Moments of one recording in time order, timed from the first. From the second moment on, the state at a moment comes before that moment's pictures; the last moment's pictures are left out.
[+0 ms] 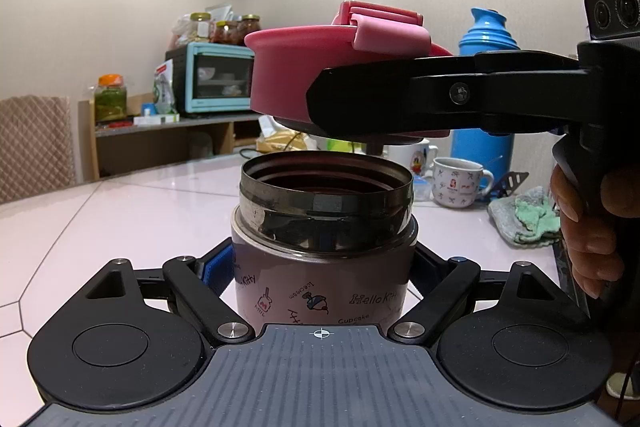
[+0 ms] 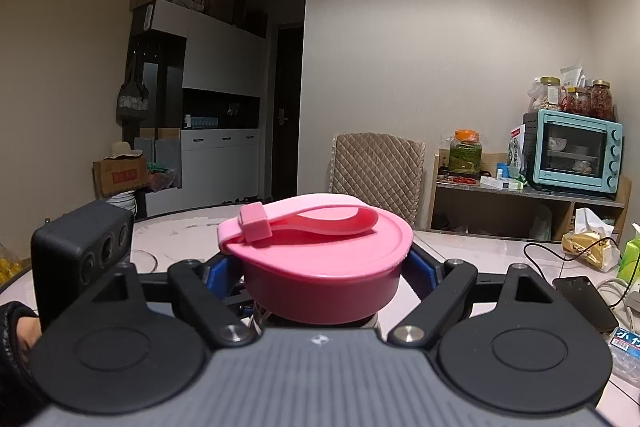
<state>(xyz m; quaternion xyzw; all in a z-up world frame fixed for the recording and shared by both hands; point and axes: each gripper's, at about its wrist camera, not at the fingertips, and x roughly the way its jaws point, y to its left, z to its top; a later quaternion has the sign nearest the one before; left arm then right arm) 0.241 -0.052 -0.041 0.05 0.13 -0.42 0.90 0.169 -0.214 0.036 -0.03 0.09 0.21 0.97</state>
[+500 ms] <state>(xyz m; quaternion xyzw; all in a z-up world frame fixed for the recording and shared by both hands) 0.241 -0.052 -0.041 0.05 0.13 -0.42 0.90 0.174 -0.210 0.040 -0.03 0.09 0.20 0.98</state>
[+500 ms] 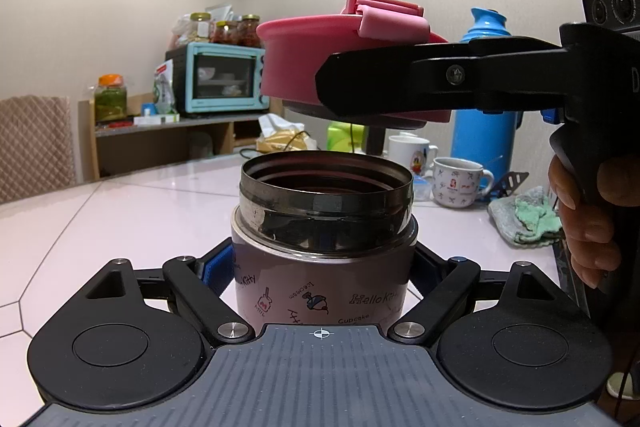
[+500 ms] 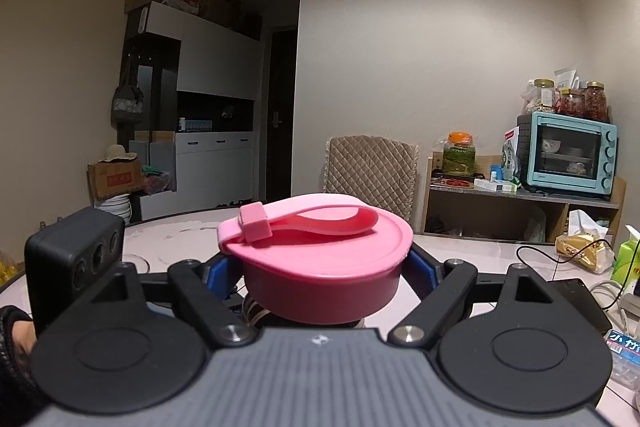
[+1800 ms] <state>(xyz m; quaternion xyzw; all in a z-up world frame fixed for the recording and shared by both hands) 0.241 -0.052 -0.041 0.05 0.13 -0.42 0.90 0.180 -0.249 0.036 -0.01 0.09 0.15 0.98</state>
